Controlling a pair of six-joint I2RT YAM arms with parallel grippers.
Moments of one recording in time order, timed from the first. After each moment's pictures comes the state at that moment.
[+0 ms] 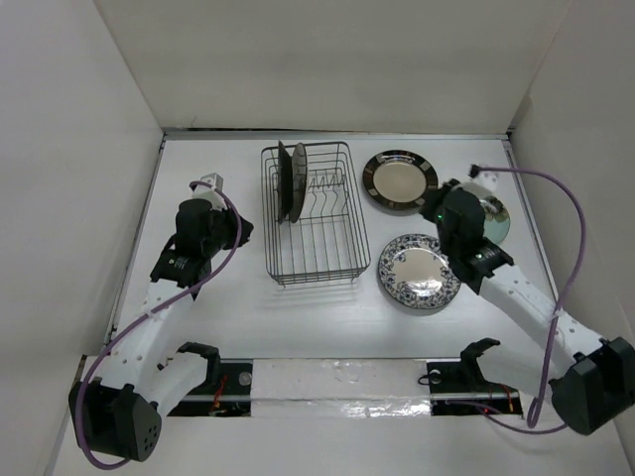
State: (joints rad) left arm -0.21 0.93 0.75 -0.29 0.11 -0.47; right arm 0.55 1.10 0.87 0.05 0.56 0.57
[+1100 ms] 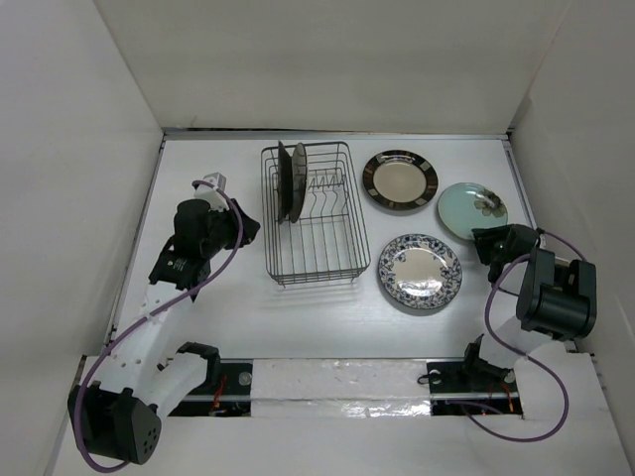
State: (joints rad) left arm -0.21 0.92 0.75 -0.28 0.19 -0.45; right arm -0.38 1.57 0.43 0.61 -0.13 1.01
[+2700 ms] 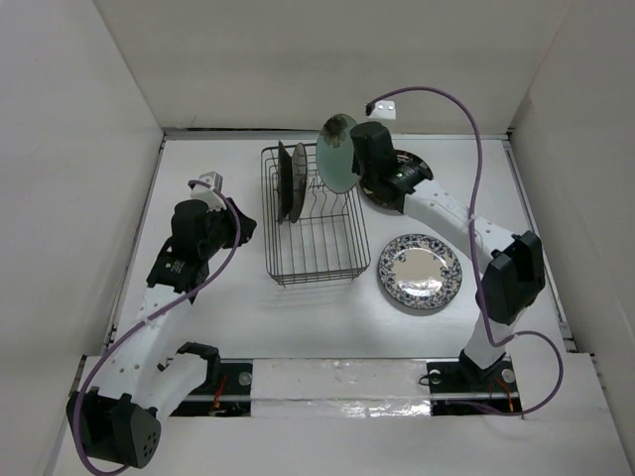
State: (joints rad) left arm -0.21 0.90 0.75 -0.28 0.15 -0.45; right arm 0.63 1.74 1.63 -0.27 0.62 0.35
